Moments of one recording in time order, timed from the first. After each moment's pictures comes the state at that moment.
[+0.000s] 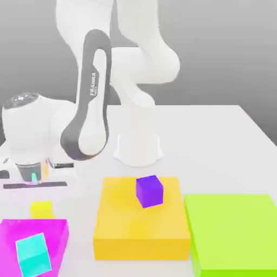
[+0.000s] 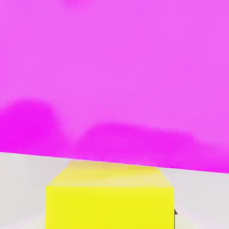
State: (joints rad) arm 0.00 0.21 -0.52 -2.64 0.33 2.81 -0.14
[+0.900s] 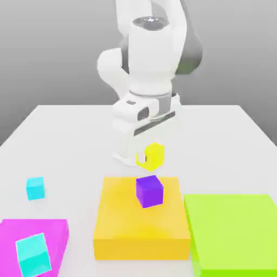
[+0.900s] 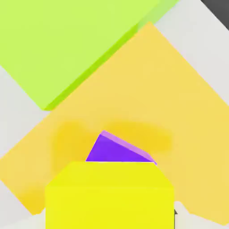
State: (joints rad) arm 0.18 -0.39 -0.11 -2.93 -0.07 2.54 0.08
